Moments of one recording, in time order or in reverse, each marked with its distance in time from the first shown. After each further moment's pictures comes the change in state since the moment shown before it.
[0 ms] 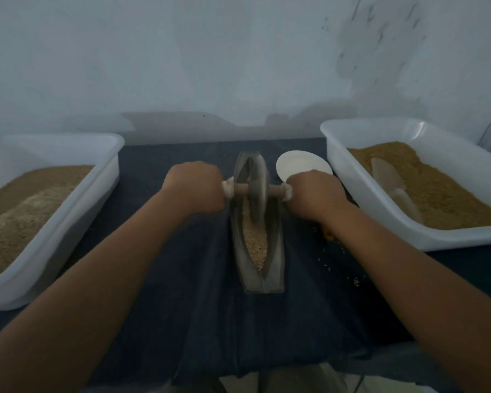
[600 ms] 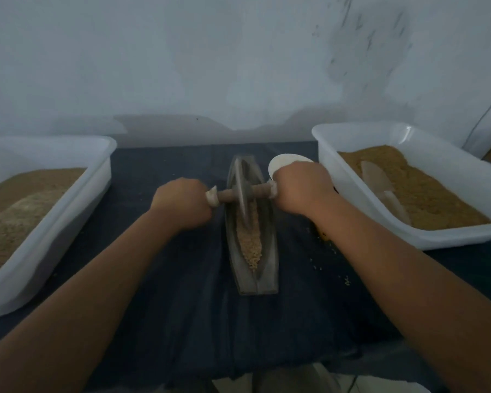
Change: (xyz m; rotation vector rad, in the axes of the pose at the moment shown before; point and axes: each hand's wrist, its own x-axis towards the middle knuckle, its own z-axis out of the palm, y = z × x) left_hand -0.013 -0.005 0.022 -0.166 -0.040 -0.138; right_hand 0.007 -0.014 -0.019 -0.117 0.101 -0.075
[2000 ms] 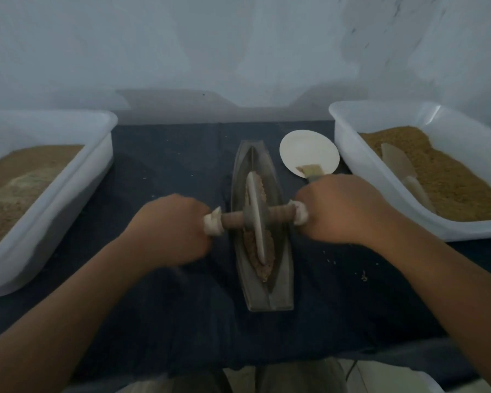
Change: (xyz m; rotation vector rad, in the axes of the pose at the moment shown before) left_hand -0.079 -0.019 0.016 -0.002 0.019 0.154; right_hand -0.072 0.009 -0.010 0.054 -0.139 -0.162
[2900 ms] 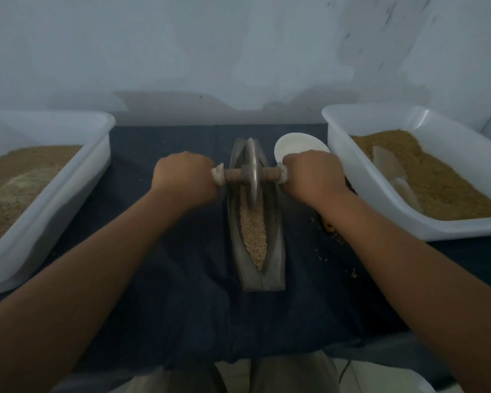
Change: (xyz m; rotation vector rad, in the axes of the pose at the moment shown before) left_hand 0.079 0.017 -0.019 0.150 0.165 -0.130; right_hand 0.060 0.002 0.009 -0.044 0.209 0.161
